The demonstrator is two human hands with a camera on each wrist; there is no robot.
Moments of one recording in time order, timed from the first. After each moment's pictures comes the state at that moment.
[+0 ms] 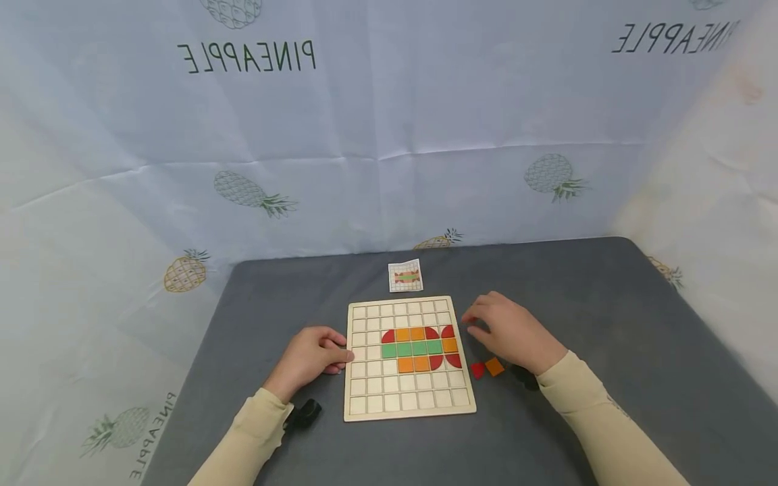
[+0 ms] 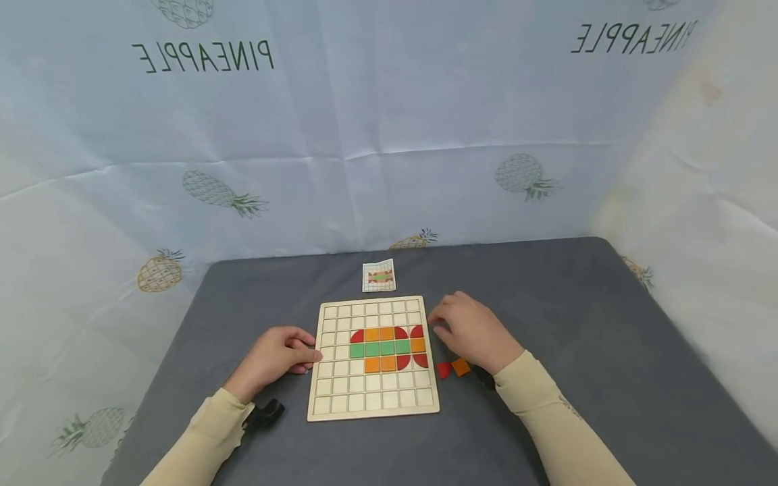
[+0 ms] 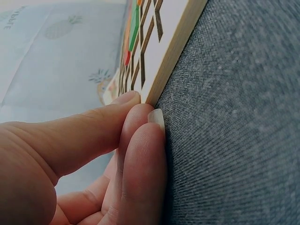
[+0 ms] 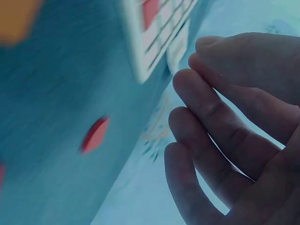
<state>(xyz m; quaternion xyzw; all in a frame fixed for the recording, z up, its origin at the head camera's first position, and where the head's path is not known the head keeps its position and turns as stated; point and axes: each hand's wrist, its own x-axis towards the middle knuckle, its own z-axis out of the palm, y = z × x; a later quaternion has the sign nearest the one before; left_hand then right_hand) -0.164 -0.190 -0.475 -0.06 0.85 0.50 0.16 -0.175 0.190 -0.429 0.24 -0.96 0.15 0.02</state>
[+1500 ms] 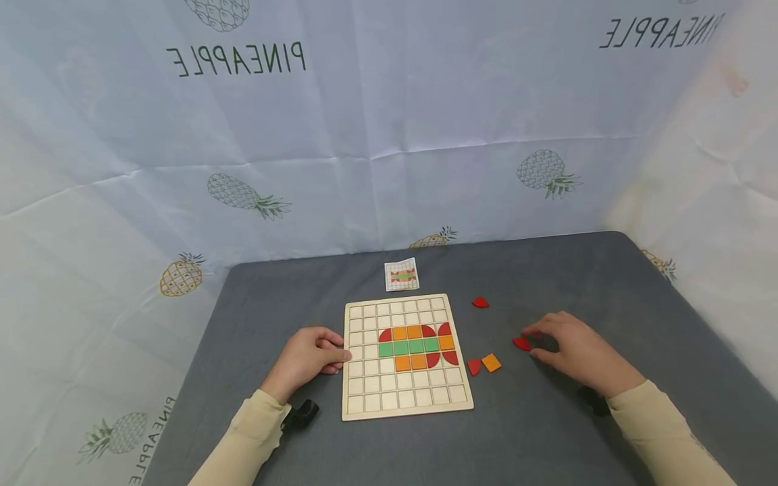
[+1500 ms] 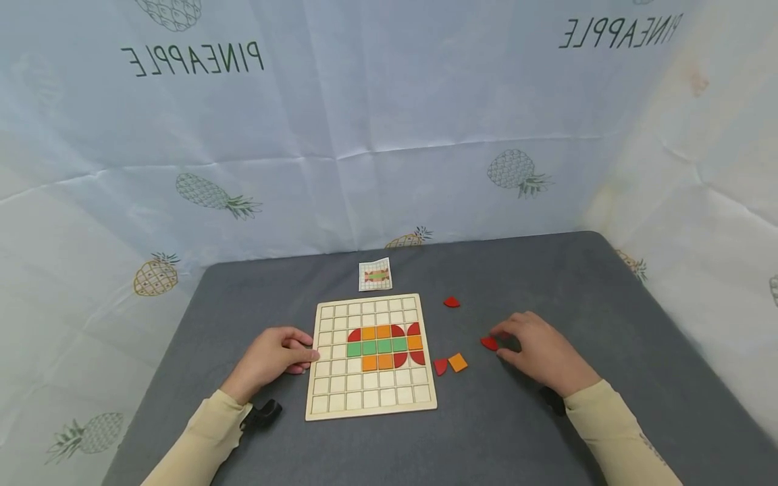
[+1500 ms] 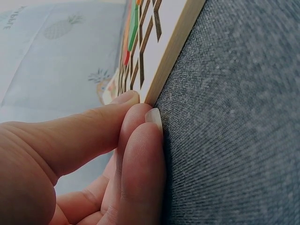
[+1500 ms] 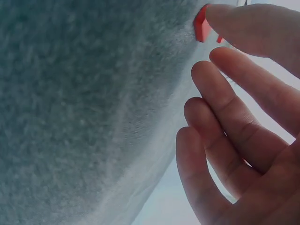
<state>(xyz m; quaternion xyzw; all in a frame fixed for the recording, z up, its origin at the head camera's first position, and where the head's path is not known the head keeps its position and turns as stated) -0.163 -0.187 -0.475 -0.06 0.85 0.50 0.15 -0.142 0.300 -0.457 0.18 -0.97 0.16 0.00</state>
